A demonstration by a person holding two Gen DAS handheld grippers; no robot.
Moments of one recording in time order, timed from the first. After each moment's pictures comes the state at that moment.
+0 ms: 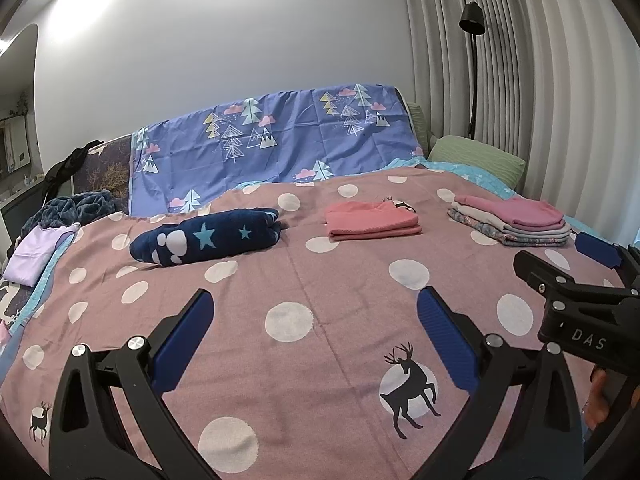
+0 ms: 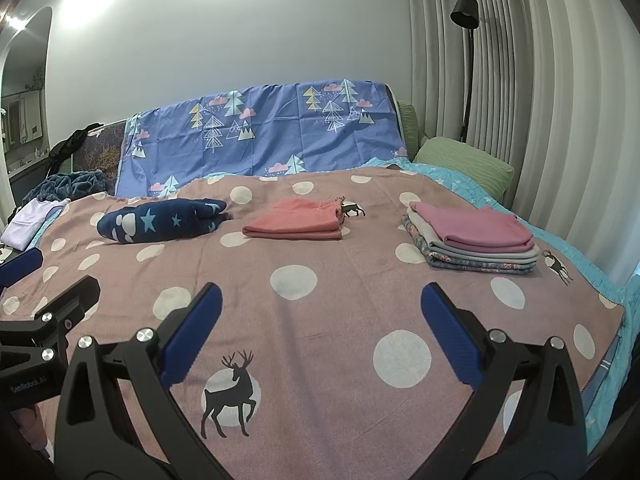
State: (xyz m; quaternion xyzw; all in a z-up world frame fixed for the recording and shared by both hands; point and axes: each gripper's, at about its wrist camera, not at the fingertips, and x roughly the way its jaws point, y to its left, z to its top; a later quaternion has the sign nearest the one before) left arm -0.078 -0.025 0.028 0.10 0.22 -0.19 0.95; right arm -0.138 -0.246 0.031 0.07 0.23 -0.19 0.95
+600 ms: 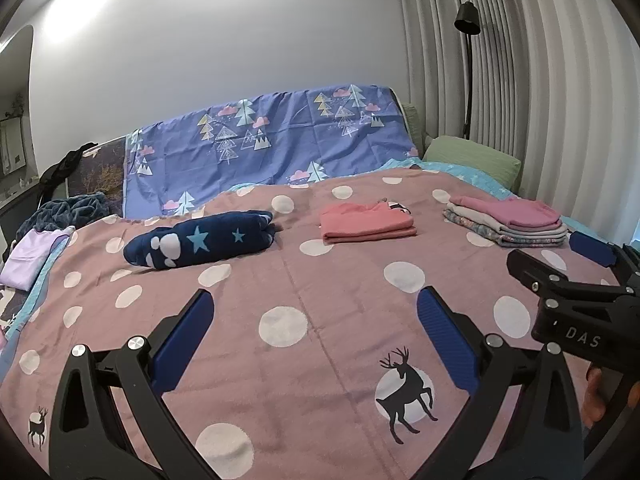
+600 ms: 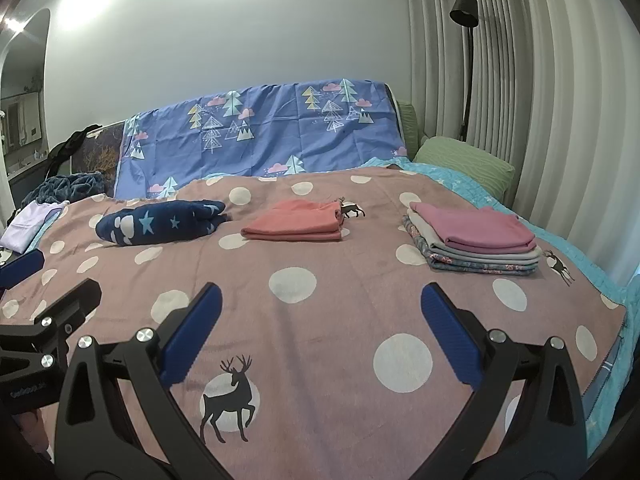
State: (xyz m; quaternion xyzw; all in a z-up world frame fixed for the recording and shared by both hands) left arm -0.075 -0.032 0.029 0.11 0.22 -0.21 0.95; right arm -0.131 -0.246 0.025 0.08 0.23 -0.19 0.95
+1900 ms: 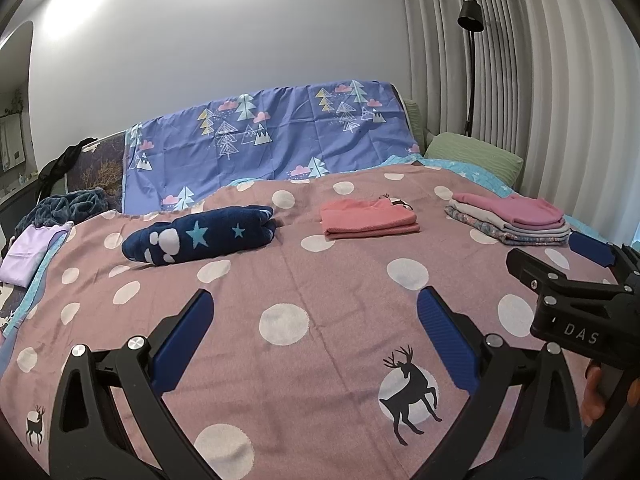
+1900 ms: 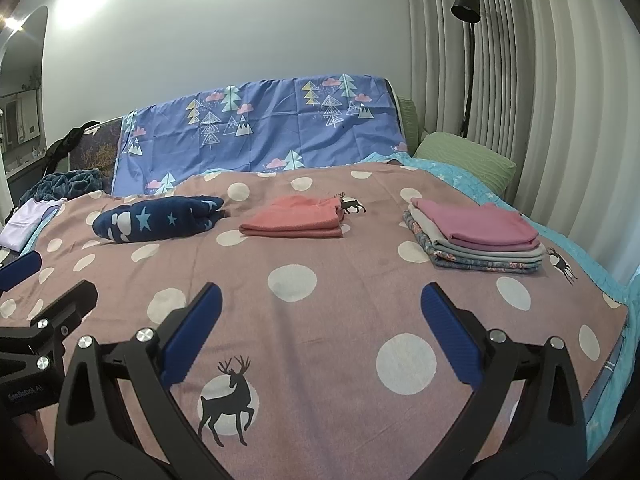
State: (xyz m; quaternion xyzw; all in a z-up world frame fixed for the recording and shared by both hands) left arm -0.067 -0.029 0.021 0.10 0.22 -0.21 0.95; right arm -0.119 -0.251 0.022 0.08 0.23 -0.19 0.95
